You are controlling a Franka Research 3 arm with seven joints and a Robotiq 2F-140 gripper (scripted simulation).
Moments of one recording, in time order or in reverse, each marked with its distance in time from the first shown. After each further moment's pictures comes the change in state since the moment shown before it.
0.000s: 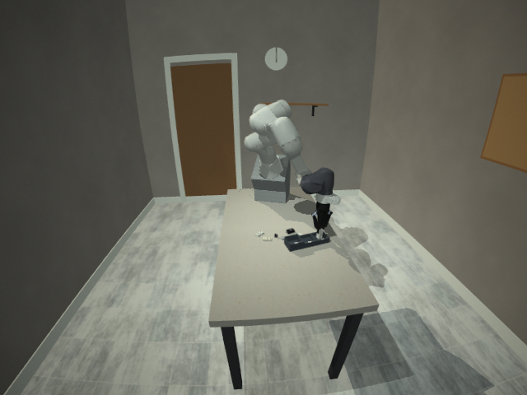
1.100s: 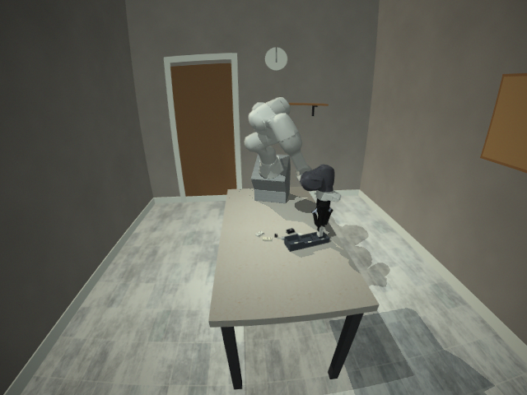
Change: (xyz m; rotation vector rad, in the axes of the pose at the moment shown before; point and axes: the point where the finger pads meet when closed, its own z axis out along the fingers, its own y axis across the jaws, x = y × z) arm 0.002 0.000 -0.017 0.002 0.005 0.016
